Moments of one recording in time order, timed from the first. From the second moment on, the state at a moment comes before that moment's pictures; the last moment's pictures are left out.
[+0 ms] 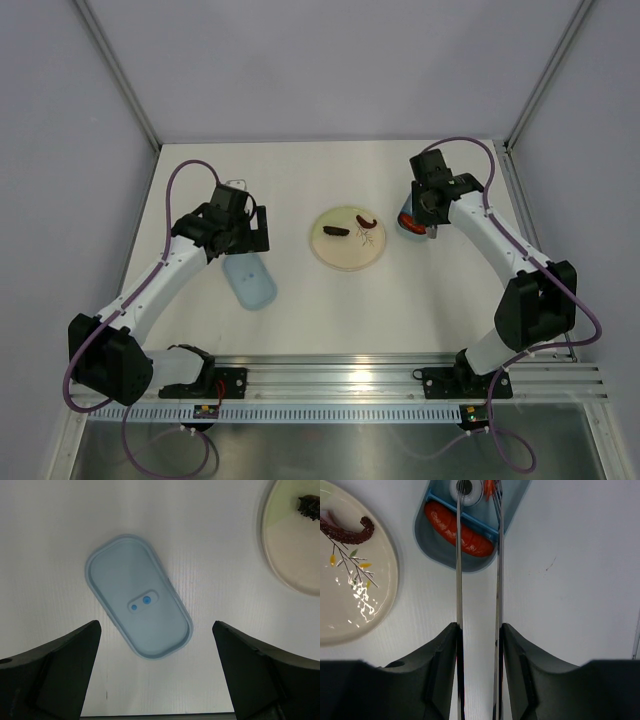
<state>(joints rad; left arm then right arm) -0.39 1.26 1.07 -0.77 -0.19 -0.40 0.33 1.57 1.36 -0.84 0.33 0.25</state>
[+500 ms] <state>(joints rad) -0.39 1.26 1.07 -0.77 -0.19 -0.40 0.33 1.55 1.39 -0.84 0.34 0.26</state>
